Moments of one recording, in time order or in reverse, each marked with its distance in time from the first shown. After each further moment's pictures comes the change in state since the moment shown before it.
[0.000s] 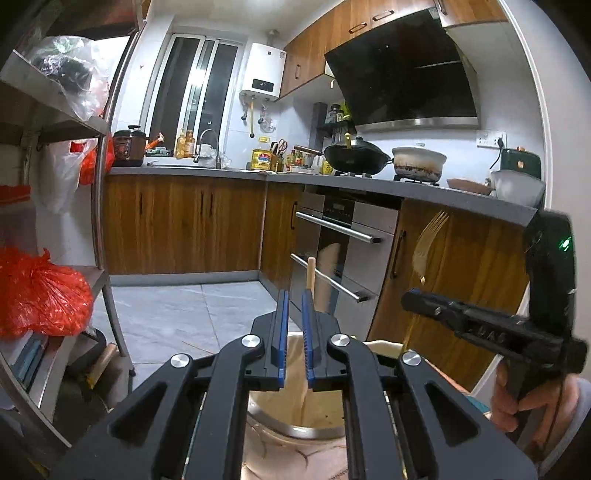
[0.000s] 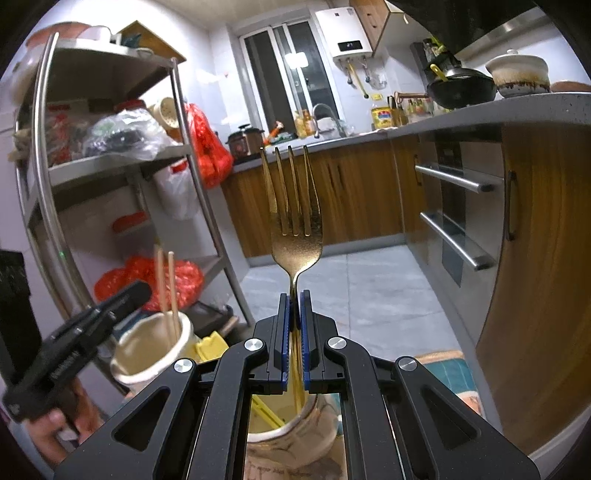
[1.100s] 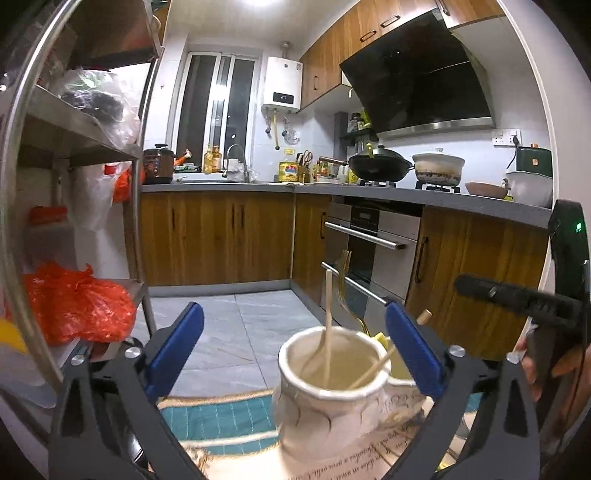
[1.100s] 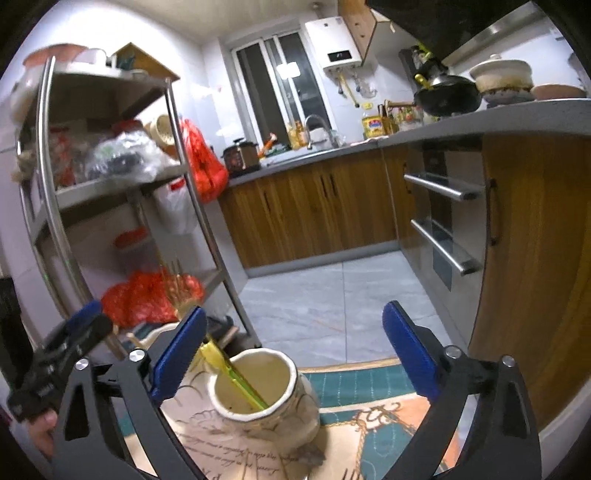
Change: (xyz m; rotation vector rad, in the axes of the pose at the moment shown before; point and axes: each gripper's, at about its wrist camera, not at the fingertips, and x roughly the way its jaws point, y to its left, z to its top) left arm -0.054 -0.002 0.006 0.039 -0.030 0.139; right arm -0.050 -0.016 0.013 0.045 -0.052 -0.007
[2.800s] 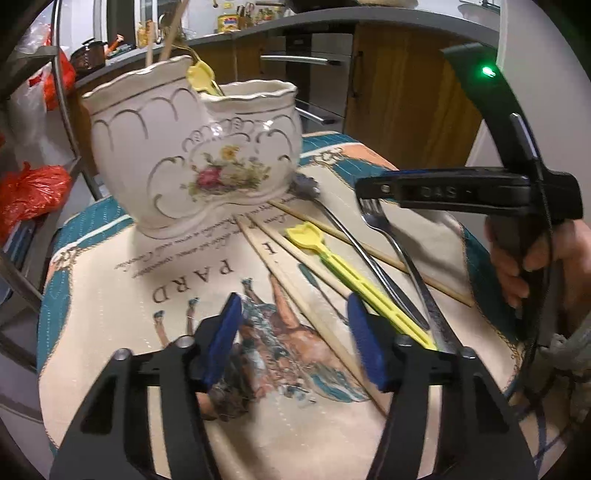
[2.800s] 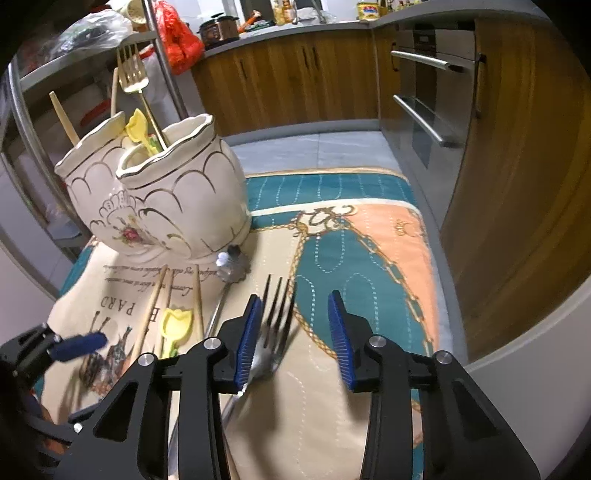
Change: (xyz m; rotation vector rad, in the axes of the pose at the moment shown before) left arm -0.006 -0.117 -0.131 0.120 0.636 -0.141; right arm 0.019 -0.039 -0.109 -0.054 0.524 -0.096
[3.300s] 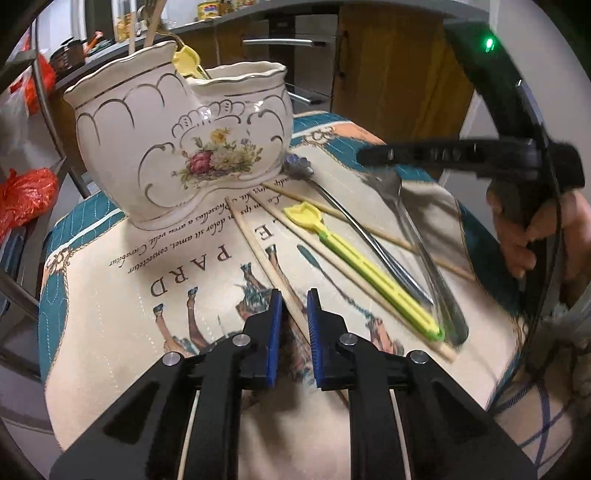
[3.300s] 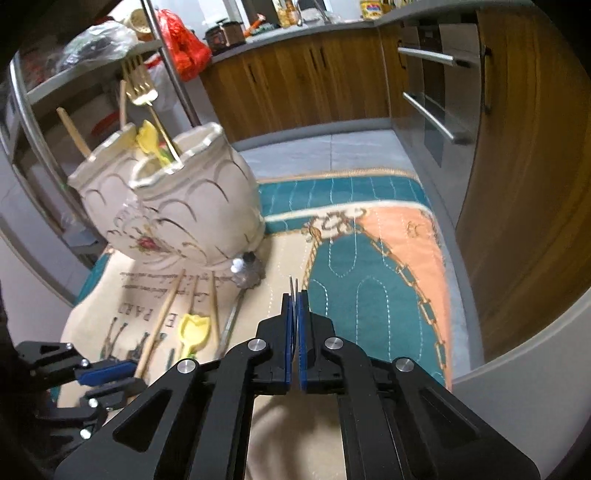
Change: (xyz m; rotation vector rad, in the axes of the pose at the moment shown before) left arm -0.001 0.007 0.000 0.068 0.079 -0.027; right arm -0.010 -0.004 0.005 0.021 -0.022 0.072
